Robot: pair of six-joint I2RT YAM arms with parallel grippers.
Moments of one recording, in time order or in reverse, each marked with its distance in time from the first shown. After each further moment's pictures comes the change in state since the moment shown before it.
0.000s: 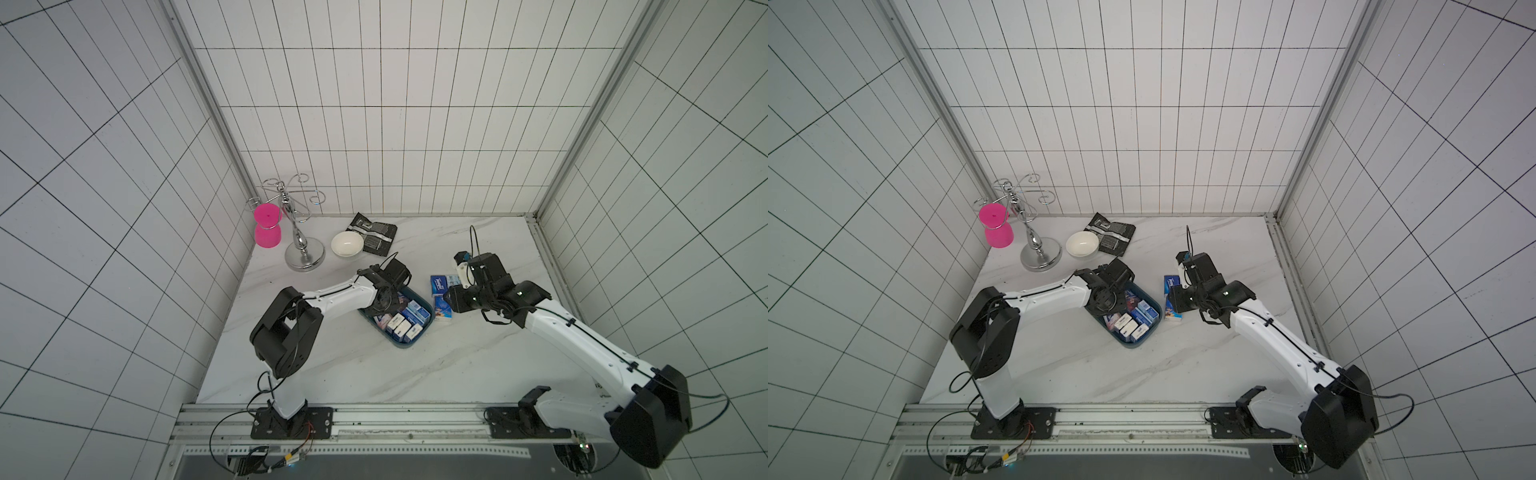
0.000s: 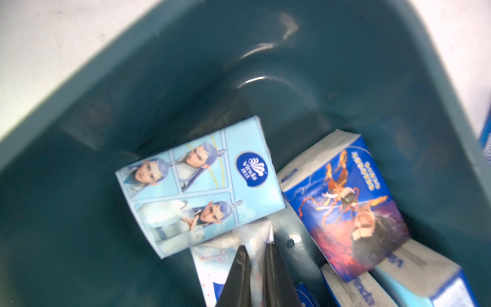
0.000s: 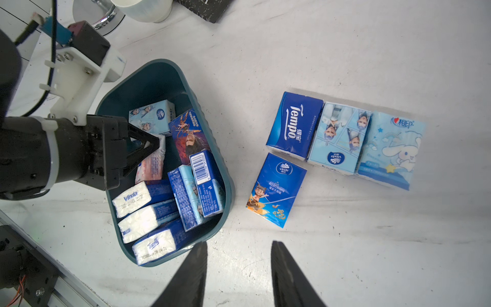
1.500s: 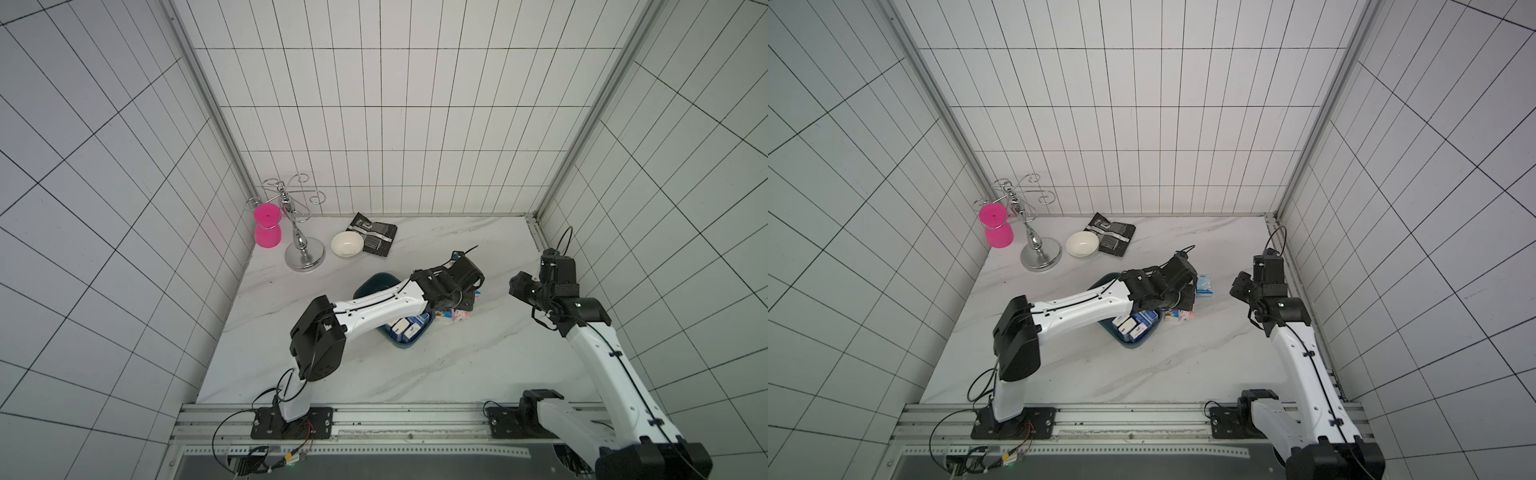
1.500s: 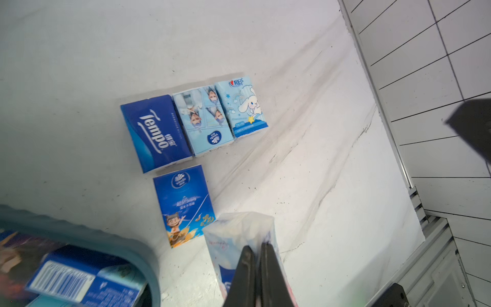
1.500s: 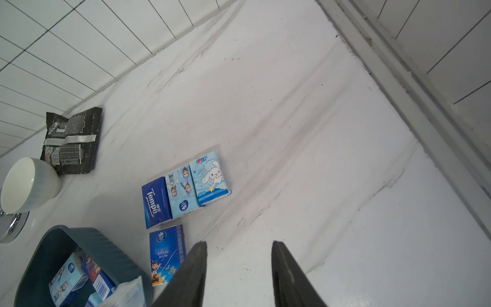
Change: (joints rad) left arm -0.337 0.244 0.570 0.055 0.041 0.175; right arm -0.531 -0.251 -0.088 -0.037 0.139 0.172
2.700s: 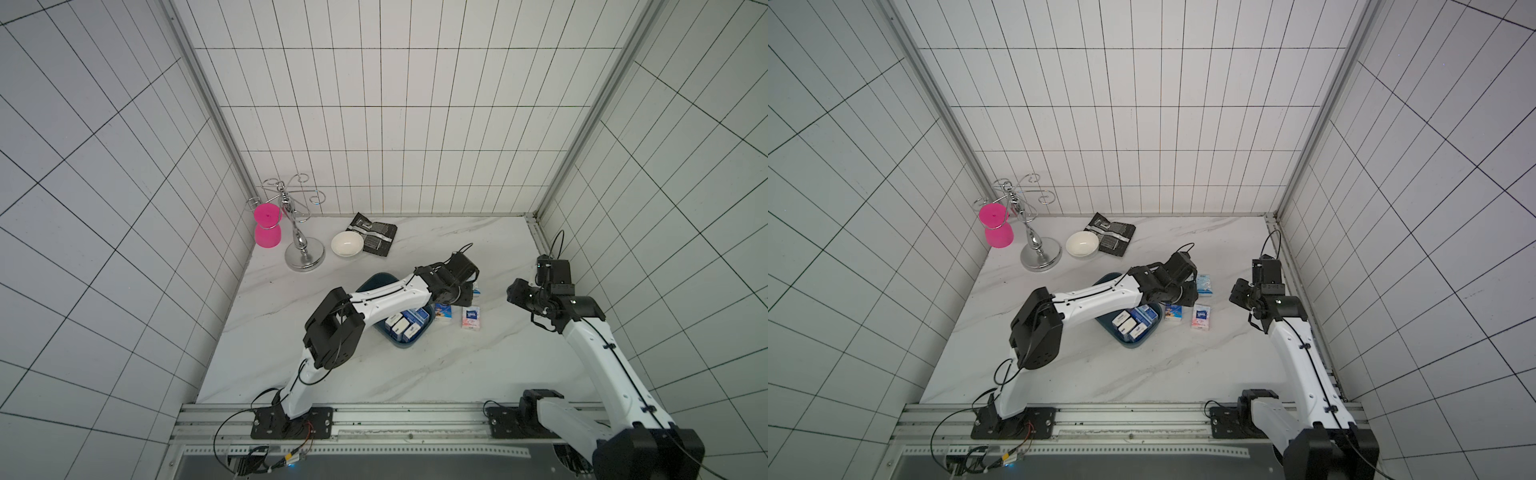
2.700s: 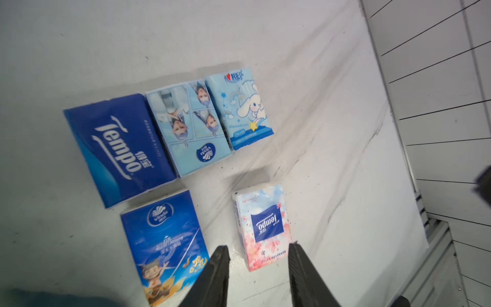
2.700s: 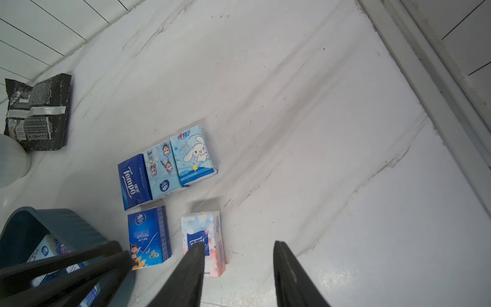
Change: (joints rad) left arm 0.076 0.016 -0.039 0.093 0.117 0.015; right arm -0.008 0.058 -0.040 -0.027 -0.068 -0.046
